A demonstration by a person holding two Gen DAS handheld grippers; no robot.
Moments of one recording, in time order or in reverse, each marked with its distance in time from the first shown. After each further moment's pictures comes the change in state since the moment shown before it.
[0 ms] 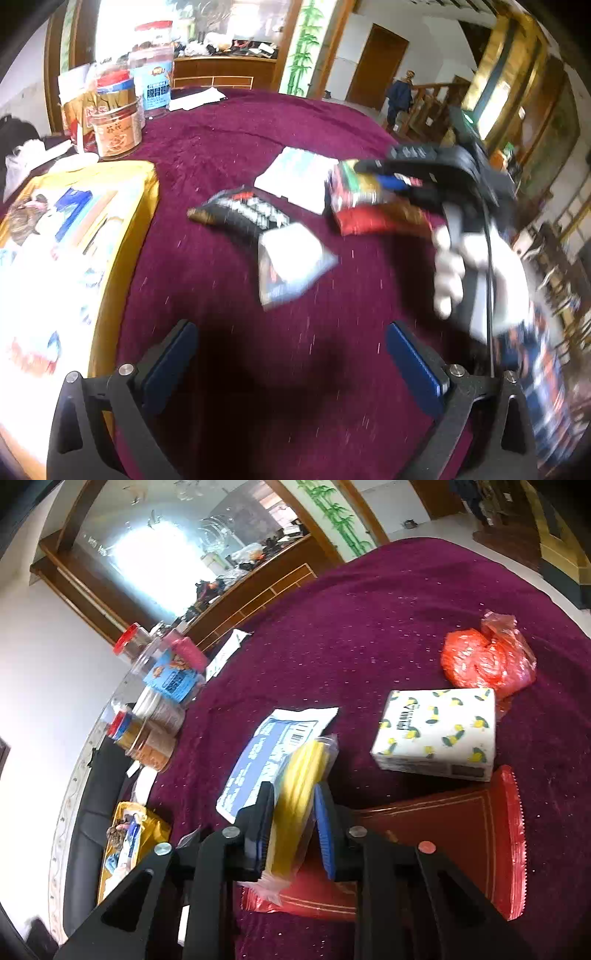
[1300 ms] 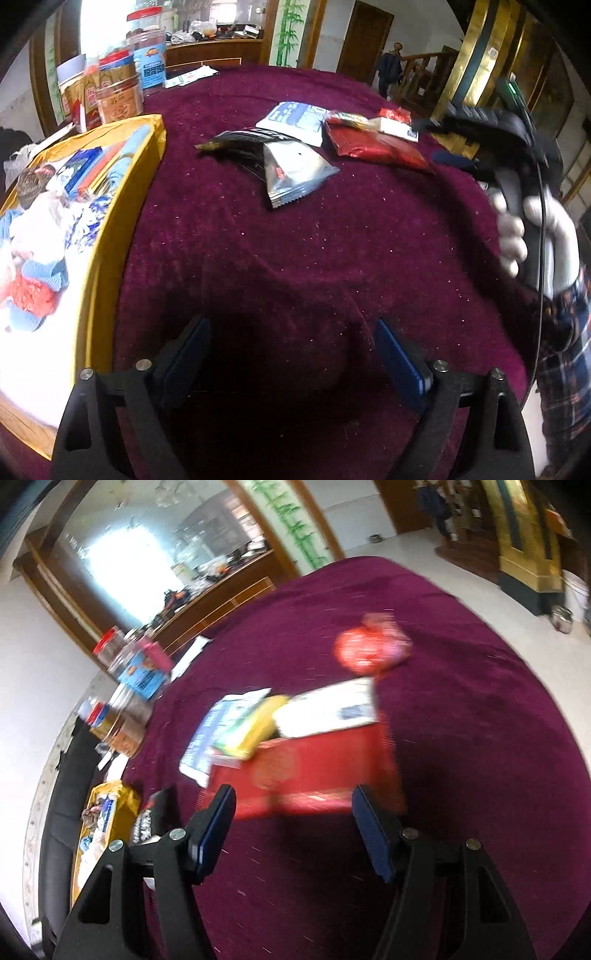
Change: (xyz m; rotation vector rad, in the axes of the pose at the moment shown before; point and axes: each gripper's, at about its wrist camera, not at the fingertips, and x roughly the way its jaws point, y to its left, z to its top) left arm -0.011 -0.002 -0.072 0.117 0.077 0.040; right arm -0.066 -0.014 -0.043 0.000 -0.044 -0.178
